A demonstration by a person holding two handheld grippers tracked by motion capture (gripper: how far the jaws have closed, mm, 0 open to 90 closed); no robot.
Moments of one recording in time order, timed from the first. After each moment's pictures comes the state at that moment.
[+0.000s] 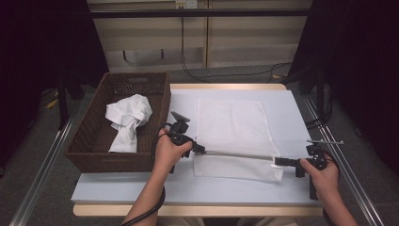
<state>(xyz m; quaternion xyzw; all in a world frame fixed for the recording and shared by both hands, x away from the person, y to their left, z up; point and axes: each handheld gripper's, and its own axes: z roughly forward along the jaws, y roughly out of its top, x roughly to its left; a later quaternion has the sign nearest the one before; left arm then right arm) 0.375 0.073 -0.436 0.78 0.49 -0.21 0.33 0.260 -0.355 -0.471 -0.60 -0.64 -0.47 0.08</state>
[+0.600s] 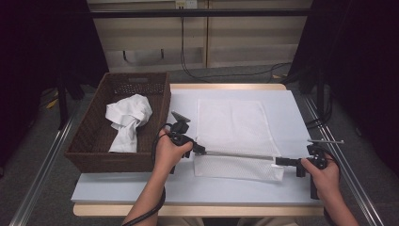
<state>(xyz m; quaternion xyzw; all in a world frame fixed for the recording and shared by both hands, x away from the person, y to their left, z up) 0.373 0.072 -0.436 0.77 0.50 -0.21 0.33 0.261 -0.357 -0.470 -0.60 -0.64 -0.47 0.09</state>
